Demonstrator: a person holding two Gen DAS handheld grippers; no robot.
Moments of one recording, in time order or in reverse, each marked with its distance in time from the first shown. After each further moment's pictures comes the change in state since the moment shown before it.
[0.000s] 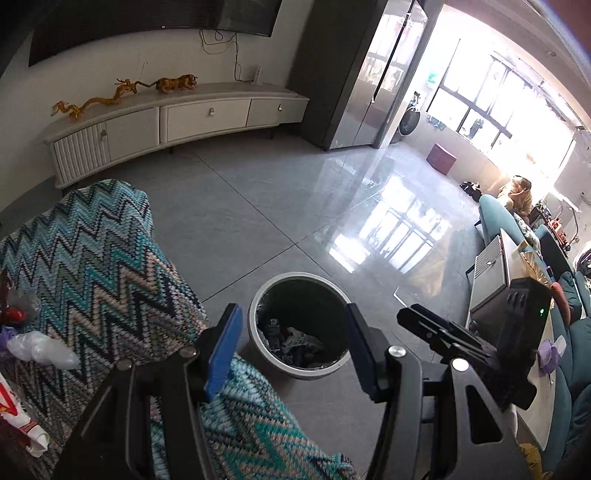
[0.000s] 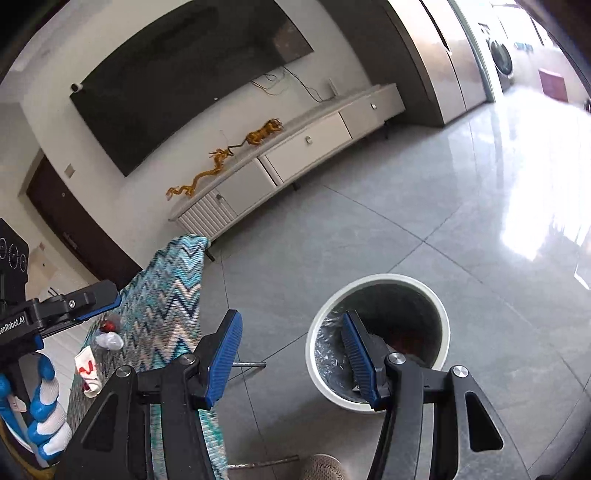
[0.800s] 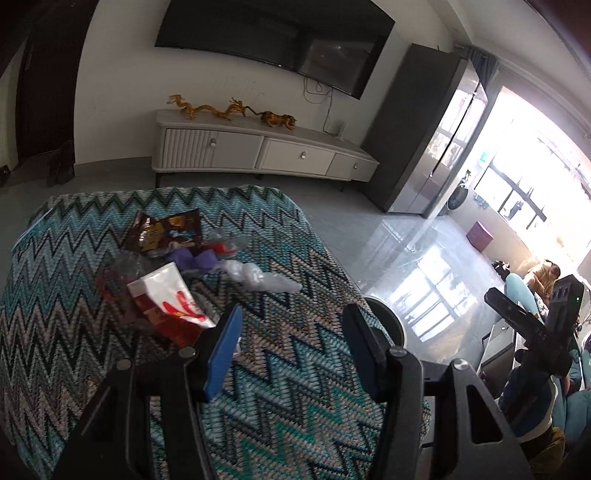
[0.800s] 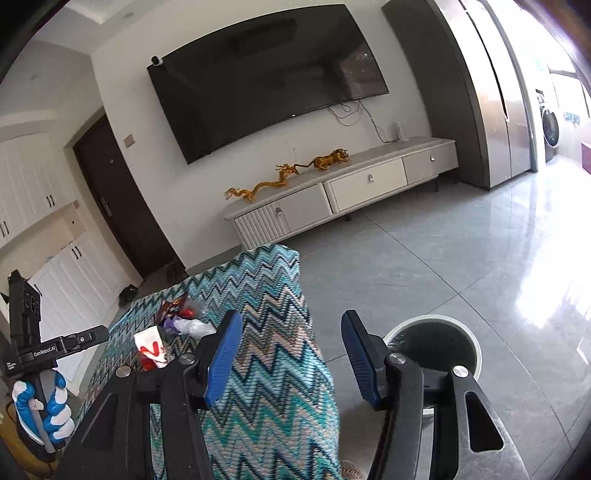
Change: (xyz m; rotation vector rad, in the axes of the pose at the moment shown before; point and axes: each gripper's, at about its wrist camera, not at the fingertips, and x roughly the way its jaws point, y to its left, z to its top) left arm -0.205 0.174 -0.121 -0.266 -0.210 0.128; right arm -0.061 0.157 -0.016 -0.232 -0.078 0.077
